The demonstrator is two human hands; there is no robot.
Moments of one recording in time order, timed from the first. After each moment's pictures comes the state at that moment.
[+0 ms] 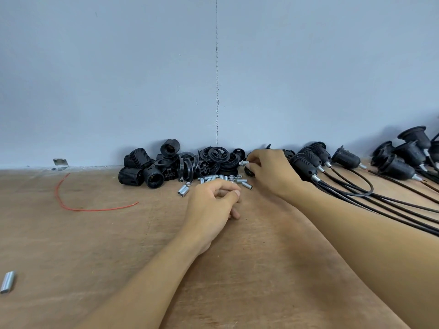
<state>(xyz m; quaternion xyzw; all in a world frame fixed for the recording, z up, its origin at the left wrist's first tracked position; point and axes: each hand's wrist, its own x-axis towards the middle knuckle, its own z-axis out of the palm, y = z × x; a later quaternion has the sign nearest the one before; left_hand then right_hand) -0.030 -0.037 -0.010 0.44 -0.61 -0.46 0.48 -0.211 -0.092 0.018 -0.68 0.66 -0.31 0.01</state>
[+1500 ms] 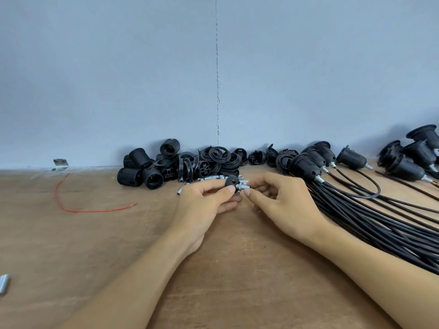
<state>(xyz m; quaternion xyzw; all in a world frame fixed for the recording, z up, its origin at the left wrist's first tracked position) -0.020 -0.048 -0.013 0.35 -0.51 -0.58 0.53 -0.194 -0.005 0.005 -0.67 0.56 -0.47 0.15</state>
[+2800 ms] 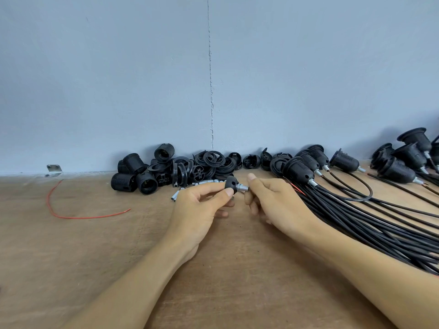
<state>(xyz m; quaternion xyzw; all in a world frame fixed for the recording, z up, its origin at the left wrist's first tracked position) -0.023 -0.042 -0.011 0.36 -0.59 -0.50 0.52 -0.192 -0.009 0.015 -0.62 0.60 -0.43 0.26</state>
